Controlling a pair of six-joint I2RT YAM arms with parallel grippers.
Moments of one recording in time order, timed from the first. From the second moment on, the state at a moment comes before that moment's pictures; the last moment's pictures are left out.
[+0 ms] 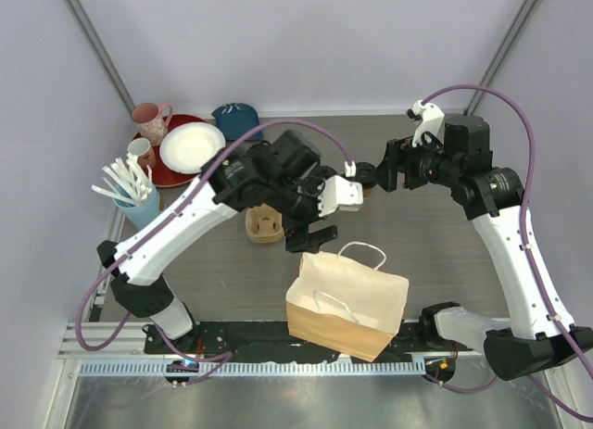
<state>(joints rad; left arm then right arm) -1.01 1.62 2.10 -1.34 0.38 0.44 0.22 1.13 1.43 -0.85 -0.37 0.05</state>
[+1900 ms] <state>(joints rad) -0.79 1.77 2.13 -1.24 0.40 0.40 0.22 1.19 1.56 -0.86 -0.13 0.15</state>
